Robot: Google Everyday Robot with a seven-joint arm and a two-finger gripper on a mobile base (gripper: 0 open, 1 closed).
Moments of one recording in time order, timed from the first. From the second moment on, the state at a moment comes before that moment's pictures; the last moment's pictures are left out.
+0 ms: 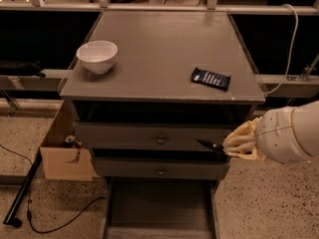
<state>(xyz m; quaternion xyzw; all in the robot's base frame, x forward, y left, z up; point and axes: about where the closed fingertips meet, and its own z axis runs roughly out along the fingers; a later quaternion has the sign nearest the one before) 0.409 -0.158 0.837 -0.70 0.64 0.04 0.32</state>
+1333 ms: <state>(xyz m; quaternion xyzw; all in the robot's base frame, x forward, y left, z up) 0.420 -0.146 0.738 -0.66 0.66 0.07 0.34</state>
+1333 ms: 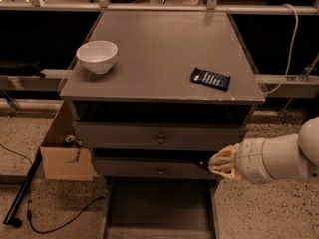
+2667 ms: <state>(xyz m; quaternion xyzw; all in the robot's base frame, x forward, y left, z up) 0.431 -0.093 0.633 -0.64 0.66 0.14 0.37</state>
